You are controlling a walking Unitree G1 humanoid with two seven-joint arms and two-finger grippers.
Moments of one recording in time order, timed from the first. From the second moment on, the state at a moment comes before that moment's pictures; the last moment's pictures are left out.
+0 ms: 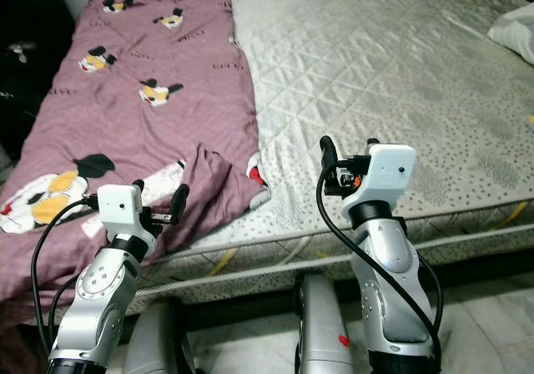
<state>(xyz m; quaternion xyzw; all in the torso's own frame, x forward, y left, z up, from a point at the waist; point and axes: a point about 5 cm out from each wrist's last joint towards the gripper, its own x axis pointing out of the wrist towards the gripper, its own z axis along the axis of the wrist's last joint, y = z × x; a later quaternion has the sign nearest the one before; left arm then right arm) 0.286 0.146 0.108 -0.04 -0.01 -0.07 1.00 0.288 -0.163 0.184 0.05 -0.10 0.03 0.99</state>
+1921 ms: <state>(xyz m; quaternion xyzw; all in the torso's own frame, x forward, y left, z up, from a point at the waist) 0.281 0.158 0.099 -0.06 0.01 -0.06 1.00 0.285 -0.180 0.156 0.03 -0.07 -0.02 1.00</state>
